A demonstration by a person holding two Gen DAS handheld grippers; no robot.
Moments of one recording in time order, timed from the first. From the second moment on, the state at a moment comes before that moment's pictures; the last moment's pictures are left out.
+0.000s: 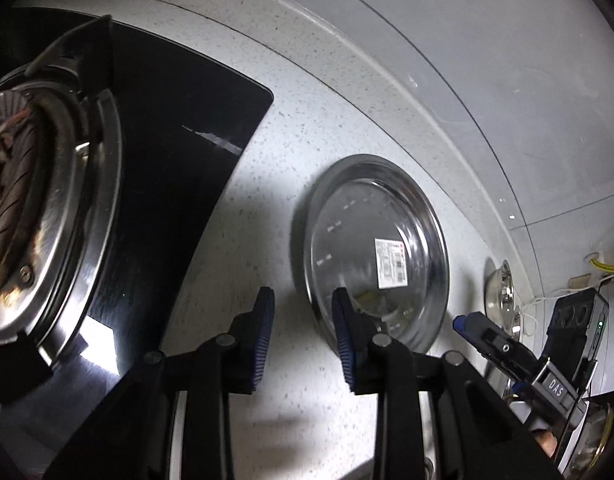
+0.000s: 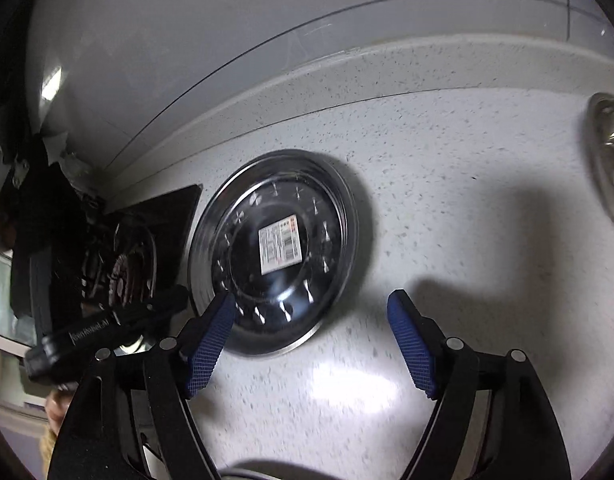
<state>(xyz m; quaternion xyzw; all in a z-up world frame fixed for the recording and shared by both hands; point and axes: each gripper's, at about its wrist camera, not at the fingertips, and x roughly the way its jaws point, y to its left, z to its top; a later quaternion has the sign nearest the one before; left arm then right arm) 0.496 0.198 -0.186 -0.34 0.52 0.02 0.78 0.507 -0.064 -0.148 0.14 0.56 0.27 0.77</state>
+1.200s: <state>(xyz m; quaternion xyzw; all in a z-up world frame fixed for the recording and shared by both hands) 0.404 0.164 -0.085 -0.30 0.47 -0.04 0.83 0.429 -0.090 -0.060 0.09 0.49 0.28 0.82</state>
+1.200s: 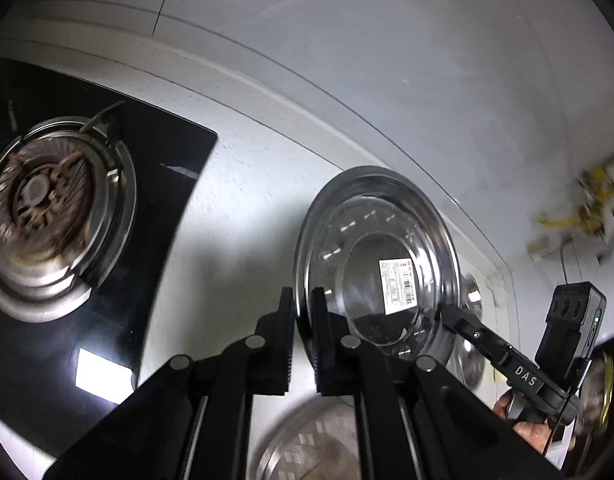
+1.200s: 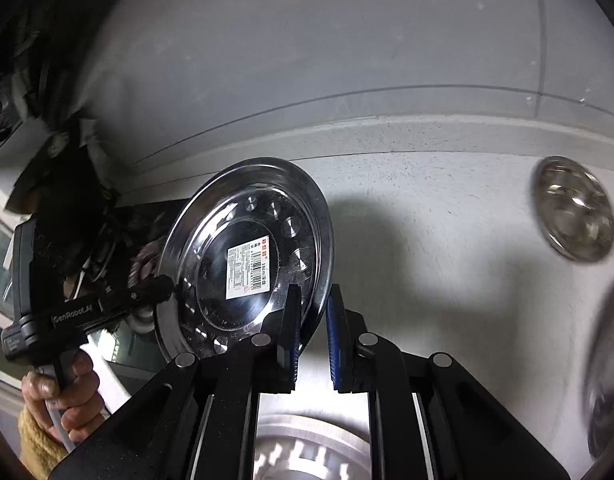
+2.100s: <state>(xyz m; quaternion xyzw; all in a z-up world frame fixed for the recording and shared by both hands) 0.272 0.090 -0.162 -0.28 0.56 -0.08 0.77 0.278 -0.184 -0.141 0.14 0.56 0.22 0.78</state>
